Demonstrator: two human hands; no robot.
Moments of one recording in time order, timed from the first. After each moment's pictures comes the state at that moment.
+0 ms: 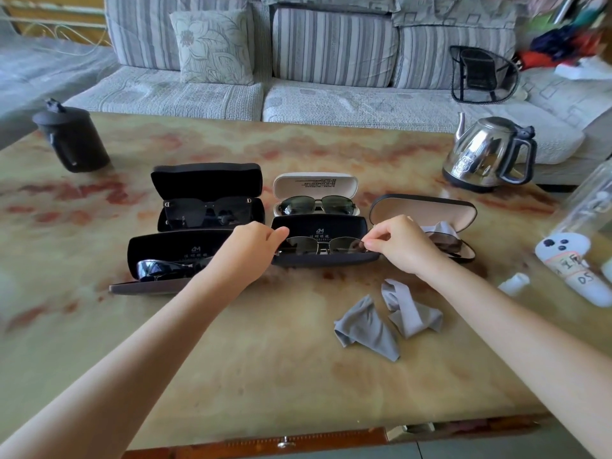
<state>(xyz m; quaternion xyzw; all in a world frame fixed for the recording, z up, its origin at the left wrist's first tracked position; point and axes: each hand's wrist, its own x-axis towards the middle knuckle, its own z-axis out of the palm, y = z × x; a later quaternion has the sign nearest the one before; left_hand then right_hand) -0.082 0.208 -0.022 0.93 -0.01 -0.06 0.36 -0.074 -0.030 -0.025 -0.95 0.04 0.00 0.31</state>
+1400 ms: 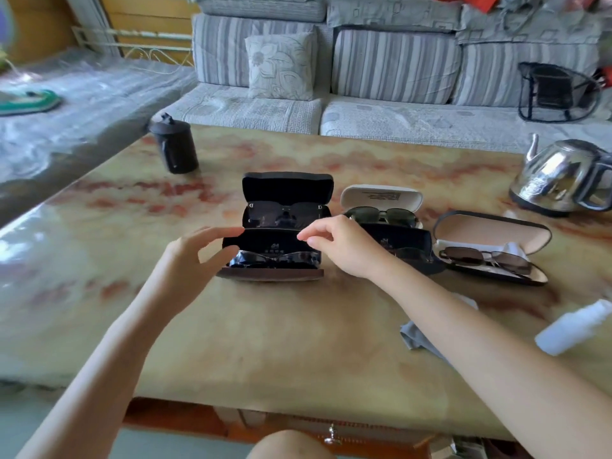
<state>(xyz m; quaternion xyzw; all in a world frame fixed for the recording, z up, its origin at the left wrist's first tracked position) -0.161 0.365 -0.019 0.90 -0.02 0.15 0.42 -0.088 0.130 0.000 -0.91 -0.22 0.06 0.36</state>
